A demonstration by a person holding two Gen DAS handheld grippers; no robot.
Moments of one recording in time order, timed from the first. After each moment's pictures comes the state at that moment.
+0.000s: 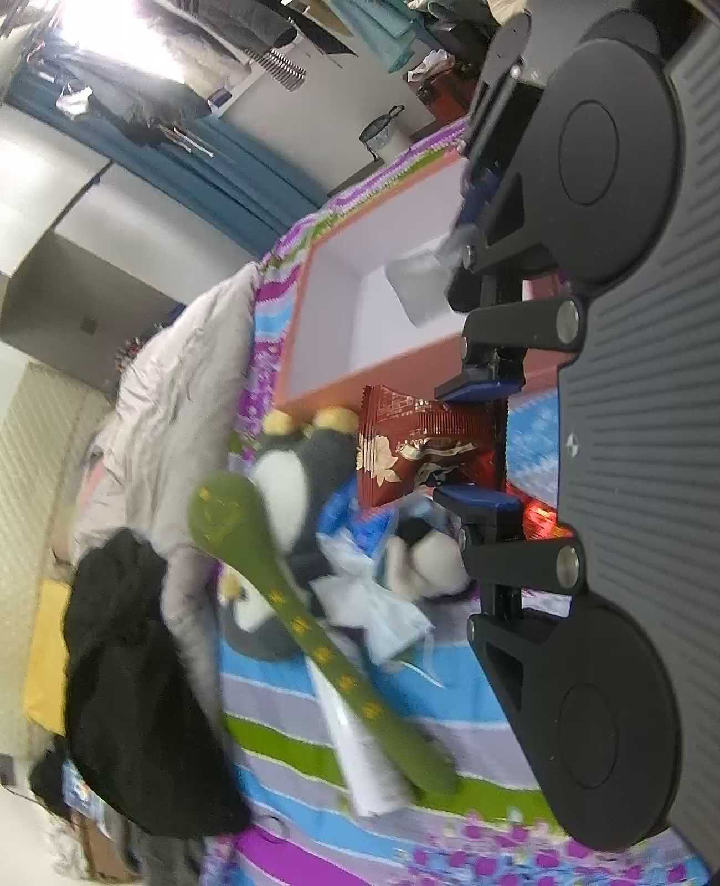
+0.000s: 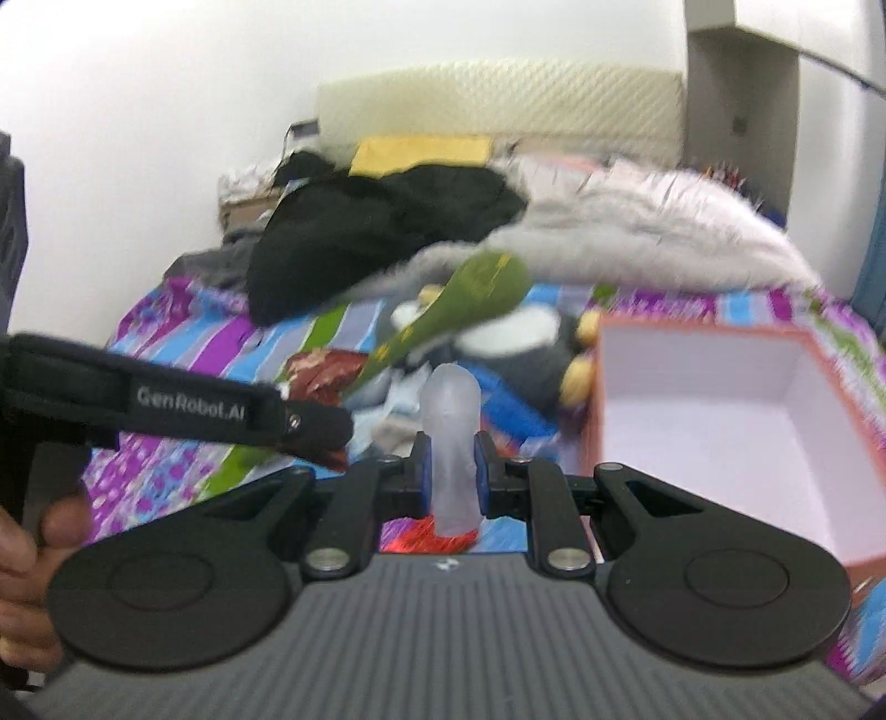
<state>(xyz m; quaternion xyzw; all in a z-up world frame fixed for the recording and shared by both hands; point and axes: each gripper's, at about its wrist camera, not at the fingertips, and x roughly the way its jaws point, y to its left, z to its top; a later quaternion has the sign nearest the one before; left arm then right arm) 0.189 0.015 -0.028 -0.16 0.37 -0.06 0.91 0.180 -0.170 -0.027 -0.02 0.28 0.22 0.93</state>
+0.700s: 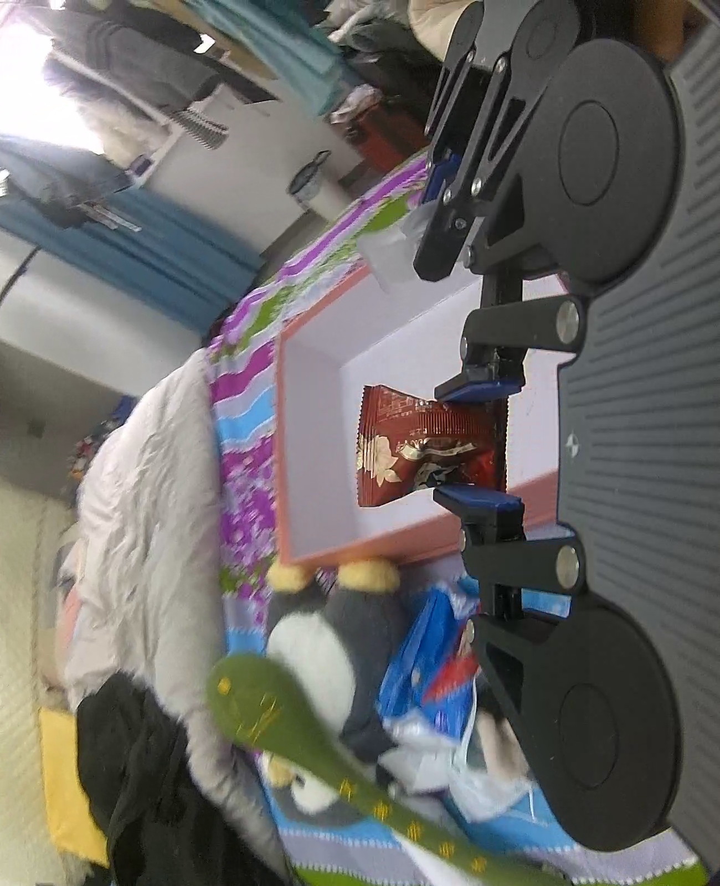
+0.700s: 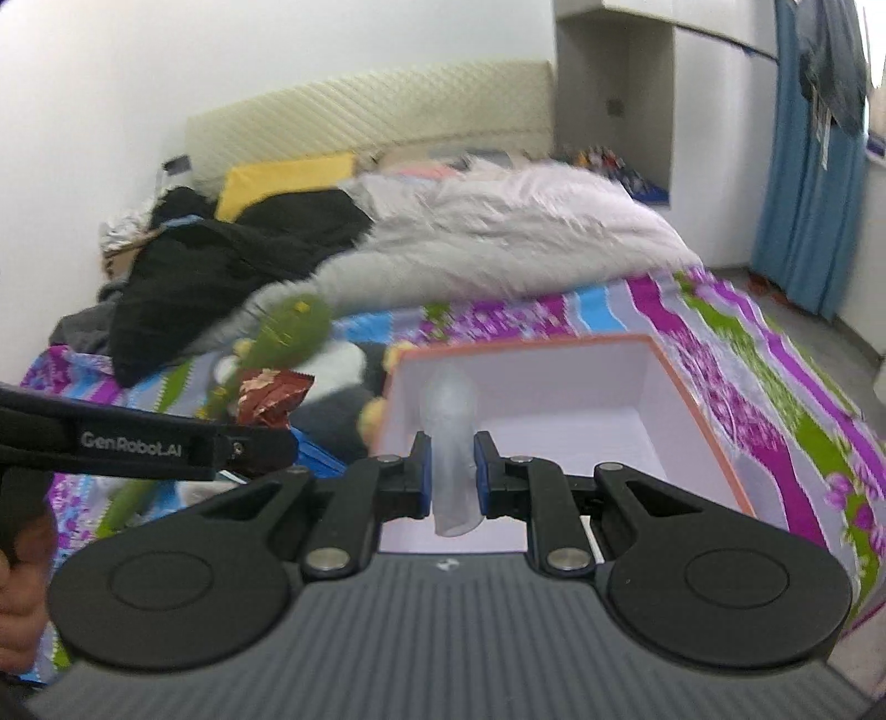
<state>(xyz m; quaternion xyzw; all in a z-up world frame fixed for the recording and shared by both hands) 0.302 -0.107 -0.027 -0.09 0.41 -0.16 0.89 0.256 -0.288 -0.038 0.02 0.32 0.10 0.94</state>
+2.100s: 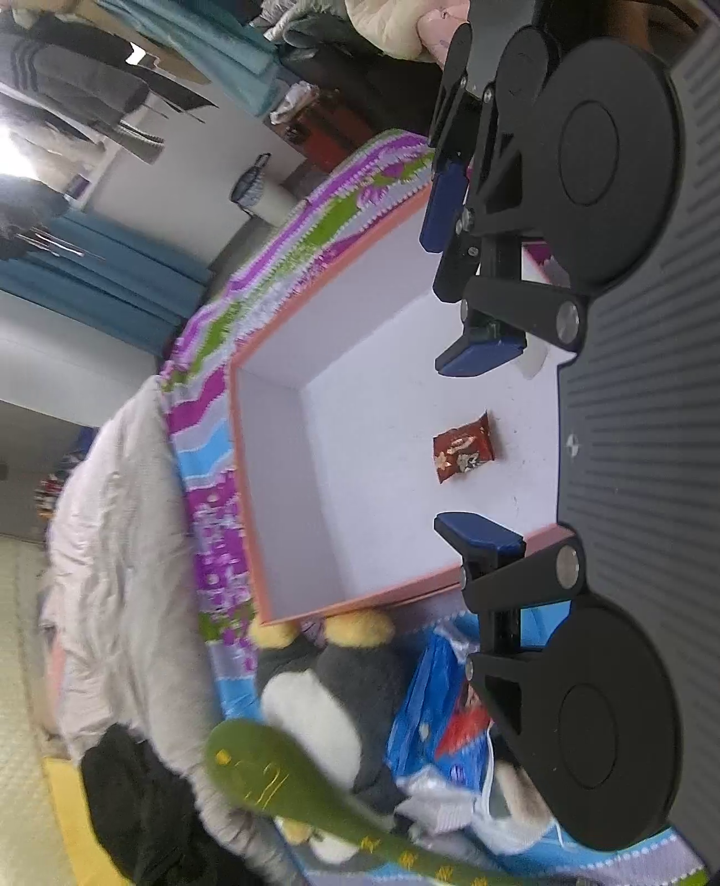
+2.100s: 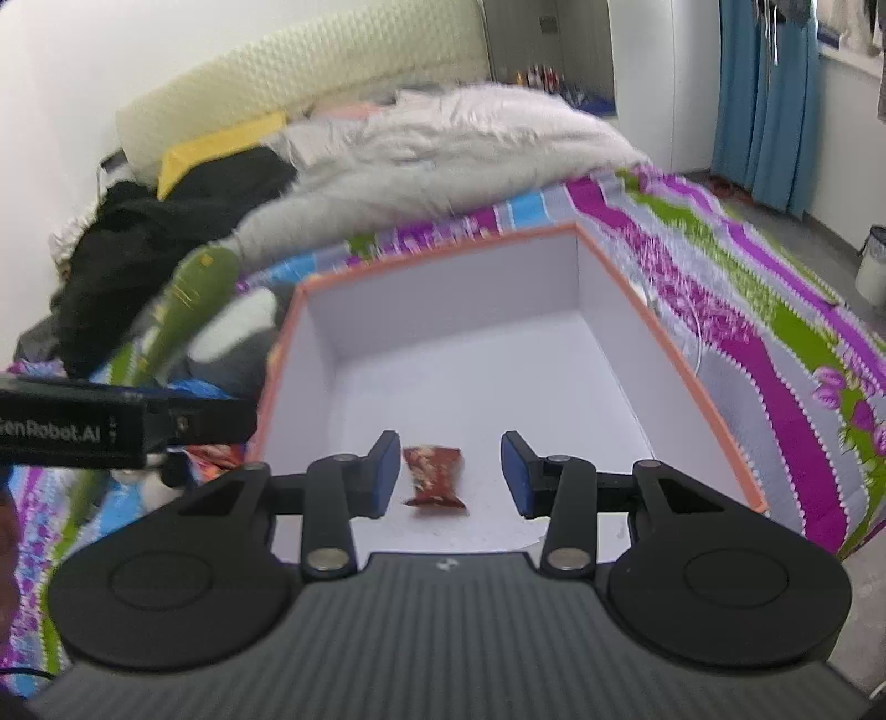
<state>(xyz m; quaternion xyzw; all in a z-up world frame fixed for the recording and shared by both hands) 0.315 -0.152 -0.043 -0.04 0.42 -0.18 0.89 0.257 -0.335 -0.070 0.08 0.36 0.07 0.93</state>
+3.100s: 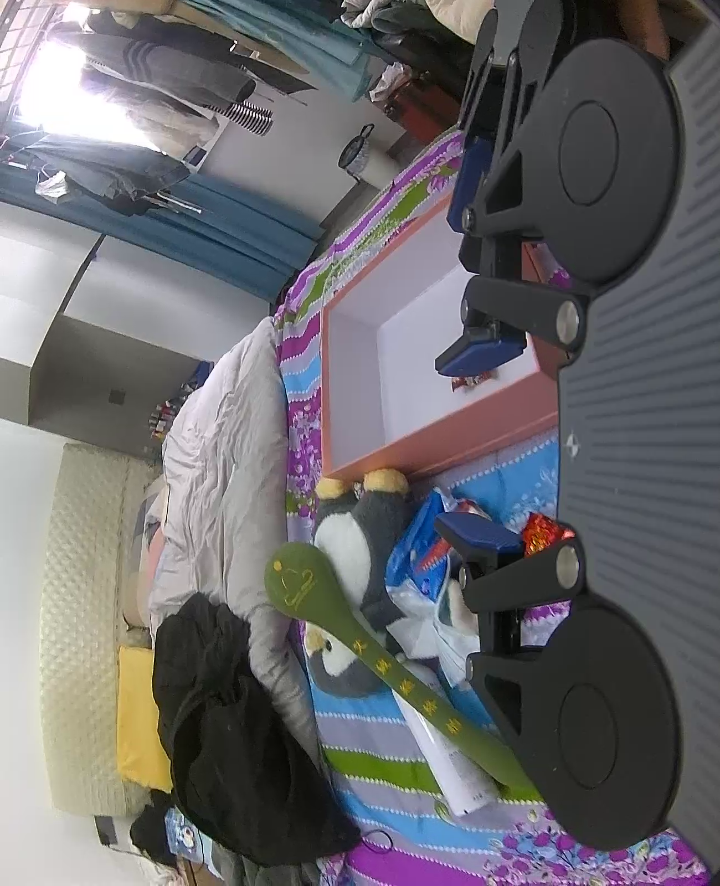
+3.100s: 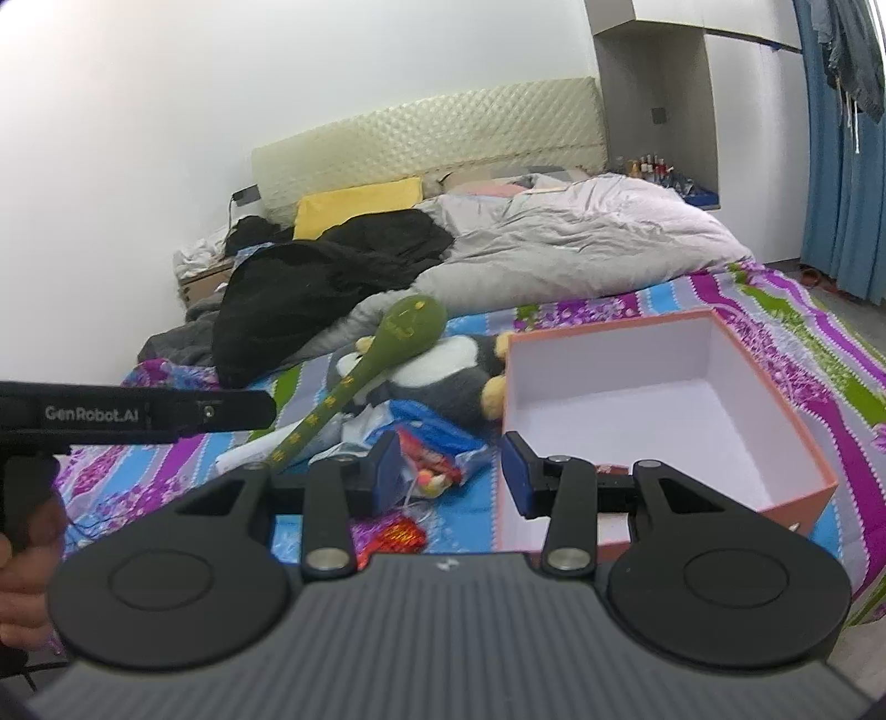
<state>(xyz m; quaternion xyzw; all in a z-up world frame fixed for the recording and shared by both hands) 0.133 -0.021 0.032 -0.08 0.32 -0.10 0.94 0.138 -0.243 -0.007 0.07 0.28 0.18 0.94</state>
